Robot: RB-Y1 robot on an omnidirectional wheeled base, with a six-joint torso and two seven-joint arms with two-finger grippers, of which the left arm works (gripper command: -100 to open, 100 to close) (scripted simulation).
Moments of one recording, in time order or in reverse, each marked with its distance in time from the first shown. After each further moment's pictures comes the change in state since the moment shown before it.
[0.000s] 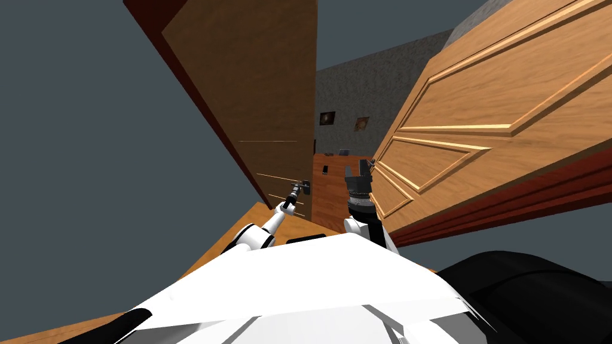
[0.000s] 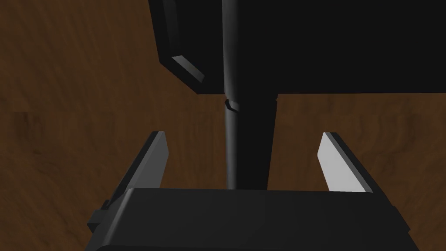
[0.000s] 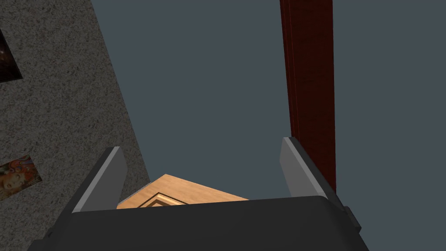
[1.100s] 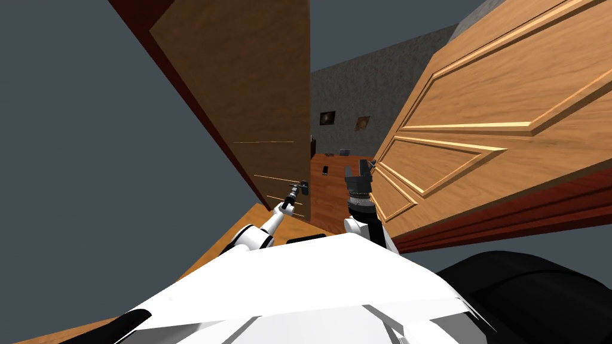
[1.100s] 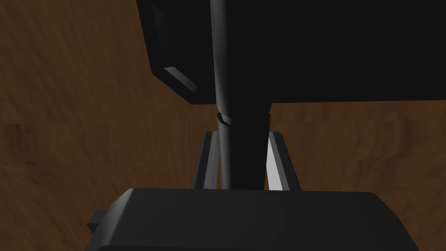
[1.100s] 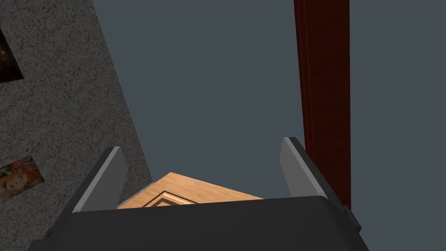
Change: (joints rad) arm 0.012 0.014 0.013 -0.004 0.004 0.003 -0.005
